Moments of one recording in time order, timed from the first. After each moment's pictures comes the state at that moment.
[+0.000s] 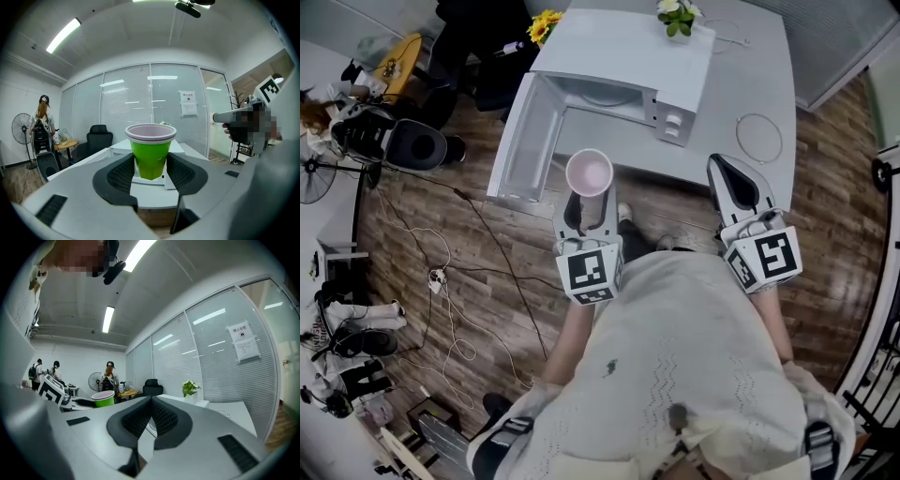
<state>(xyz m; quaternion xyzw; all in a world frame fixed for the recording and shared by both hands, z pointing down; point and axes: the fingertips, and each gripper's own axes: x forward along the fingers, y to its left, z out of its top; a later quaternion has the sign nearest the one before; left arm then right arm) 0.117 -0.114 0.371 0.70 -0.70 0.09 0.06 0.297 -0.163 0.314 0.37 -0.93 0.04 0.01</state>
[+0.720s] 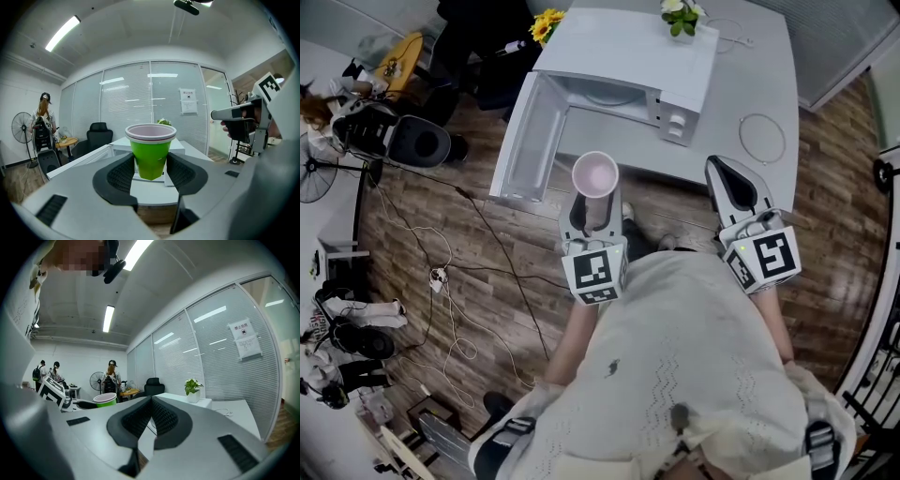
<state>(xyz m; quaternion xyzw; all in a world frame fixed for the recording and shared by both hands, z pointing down) 0.116 -0.112 0.381 0.70 -0.70 0.10 0.07 0.286 -0.161 0.318 0.36 -0.93 0.05 0.01</state>
